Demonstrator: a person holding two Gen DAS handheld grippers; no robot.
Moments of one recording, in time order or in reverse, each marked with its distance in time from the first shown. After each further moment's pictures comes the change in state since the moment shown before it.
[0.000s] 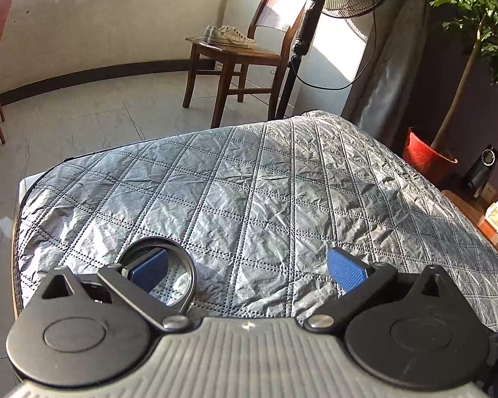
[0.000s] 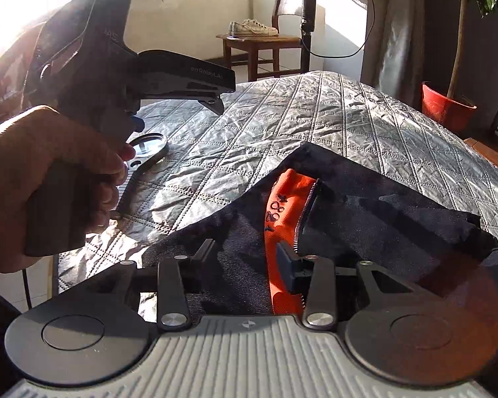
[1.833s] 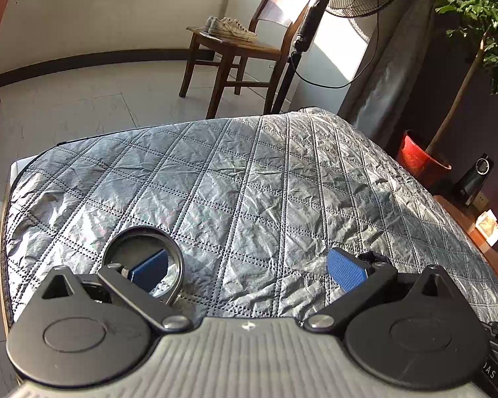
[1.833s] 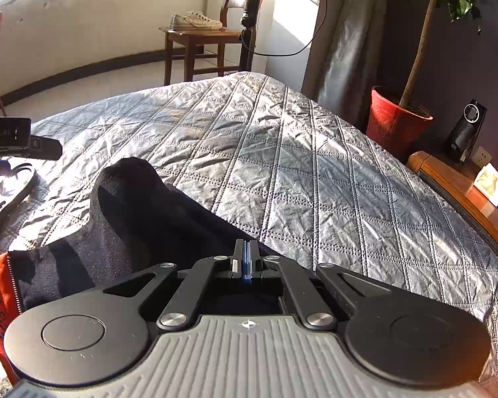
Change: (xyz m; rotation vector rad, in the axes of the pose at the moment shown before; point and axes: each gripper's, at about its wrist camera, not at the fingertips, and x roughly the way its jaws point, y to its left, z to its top) left arm 0.004 0.001 -0.005 -0.063 0.029 -0.029; right arm 0.051 -0.104 0.065 -0.003 -0.022 -0.186
